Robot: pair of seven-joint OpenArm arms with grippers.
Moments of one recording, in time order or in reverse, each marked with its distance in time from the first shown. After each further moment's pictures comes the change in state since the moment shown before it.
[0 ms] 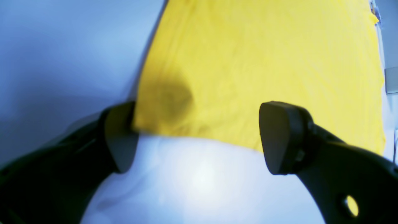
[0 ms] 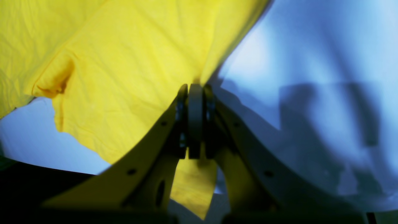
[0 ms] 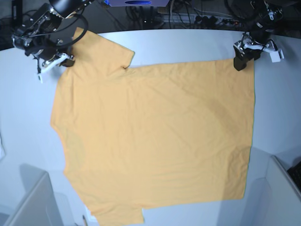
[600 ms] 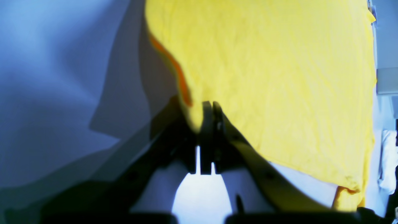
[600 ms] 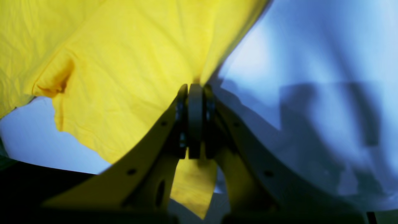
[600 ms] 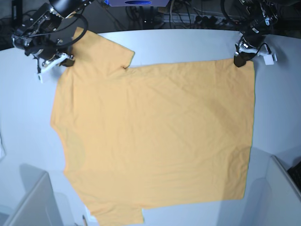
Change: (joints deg) left arm -2.9 0.4 0.9 -4.3 0.2 0.1 1.6; right arm 0.0 0.0 0.0 0.0 0.0 0.0 -0.2
